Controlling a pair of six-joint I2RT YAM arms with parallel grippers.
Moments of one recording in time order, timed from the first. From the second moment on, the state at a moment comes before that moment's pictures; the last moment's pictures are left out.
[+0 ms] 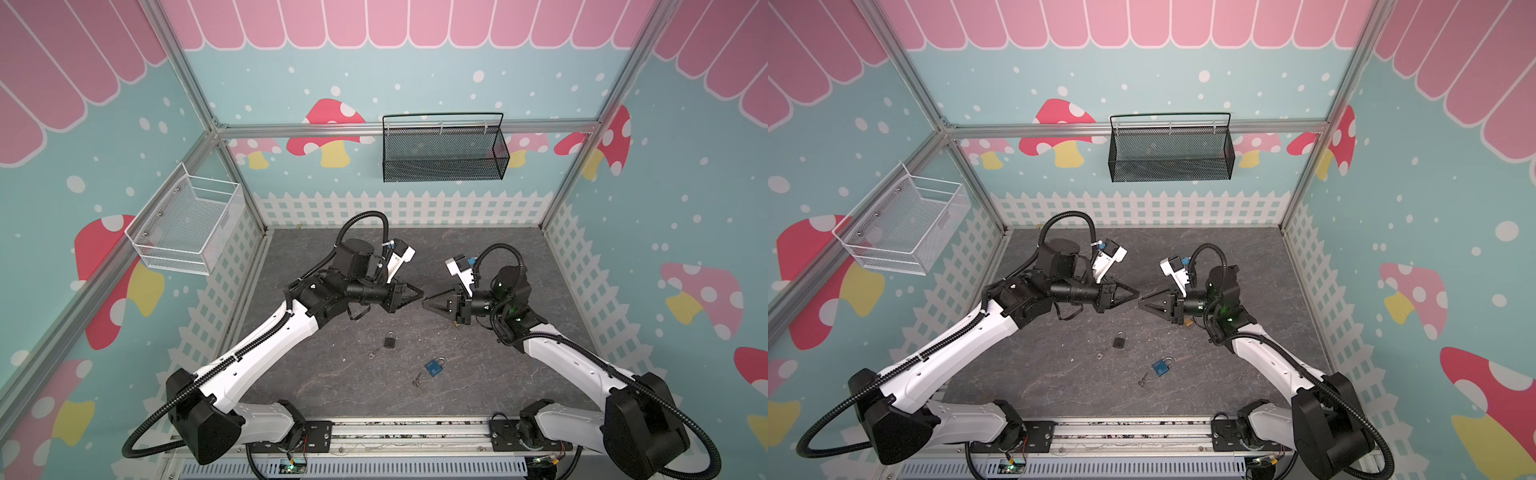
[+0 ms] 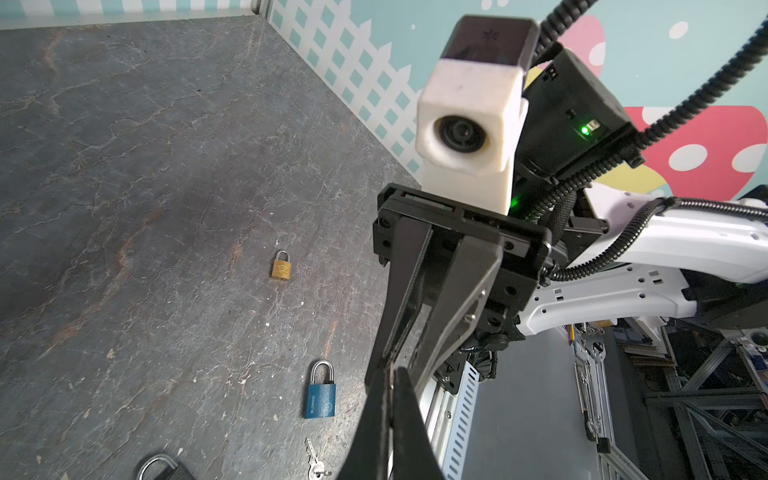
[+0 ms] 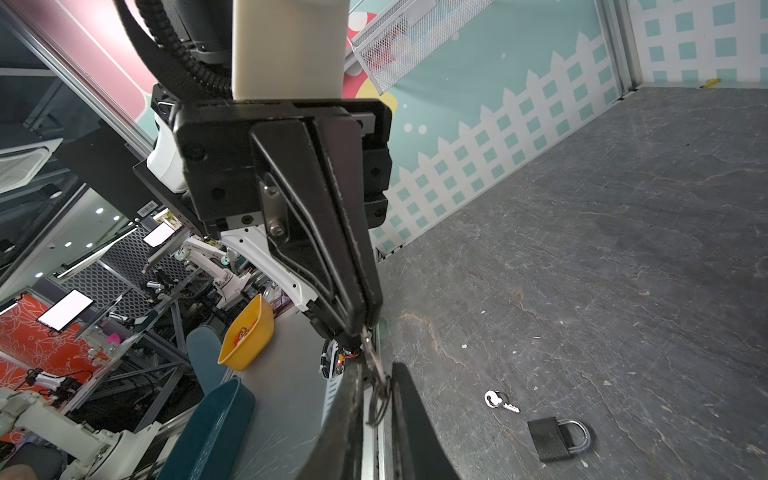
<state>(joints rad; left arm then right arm) -0.66 1.32 1.29 -0.50 0.62 -0.31 0.42 1.22 0.70 0.49 -1.15 0.57</state>
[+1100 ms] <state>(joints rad) -0.66 1.33 1.34 -0.55 0.62 -0.28 0.40 1.19 0.71 0.47 -1.15 0.55</state>
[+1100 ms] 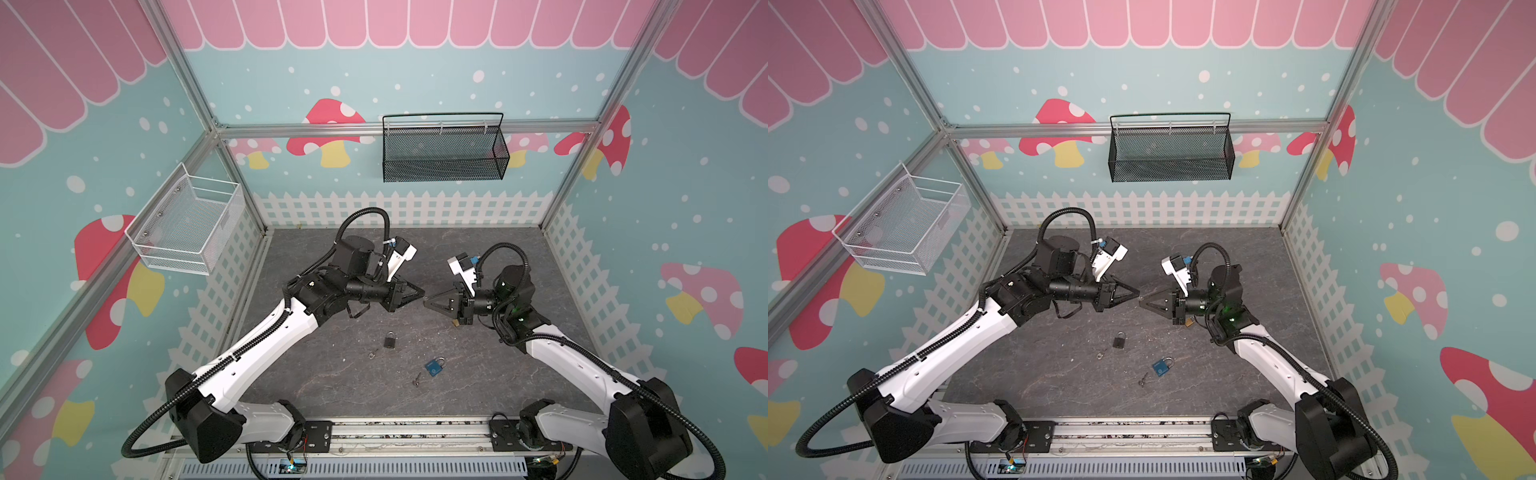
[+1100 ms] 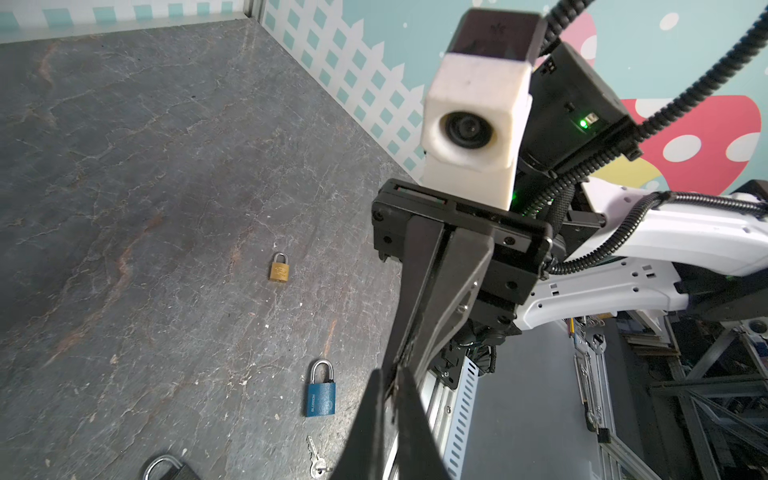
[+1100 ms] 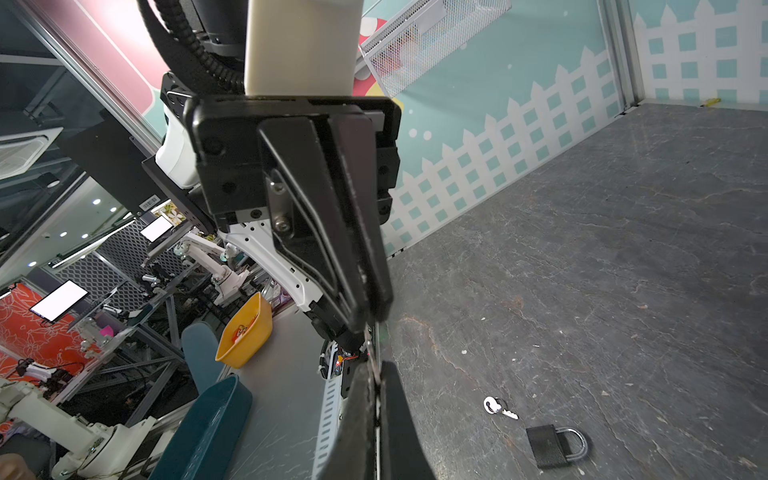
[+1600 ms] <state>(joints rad) -0.73 1.28 1.21 -0.36 0.28 -0.37 0.20 1.06 0.56 0.29 -1.02 0.57</state>
